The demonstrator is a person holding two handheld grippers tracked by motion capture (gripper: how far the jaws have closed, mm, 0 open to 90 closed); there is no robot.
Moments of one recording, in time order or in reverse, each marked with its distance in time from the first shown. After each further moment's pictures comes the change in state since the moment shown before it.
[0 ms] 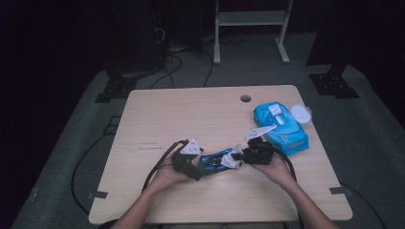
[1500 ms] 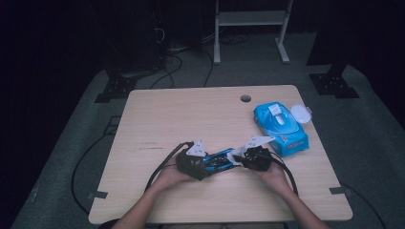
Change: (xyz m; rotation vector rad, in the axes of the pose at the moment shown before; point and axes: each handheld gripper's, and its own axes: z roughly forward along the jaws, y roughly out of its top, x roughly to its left) left arm -0.001 0.000 0.017 0.033 -0.028 0.036; right arm 0.000 -0.028 0.013 -0.051 -0.164 -0.029
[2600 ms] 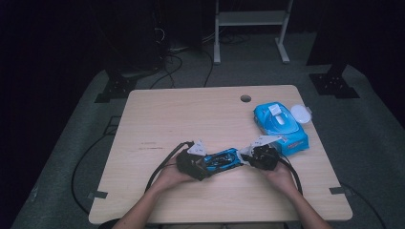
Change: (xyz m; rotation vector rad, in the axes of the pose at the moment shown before) left arm 0.001 -0.001 0.001 0.040 -0.015 -0.040; right arm -0.013 -0.009 -0.007 0.039 -0.059 0.028
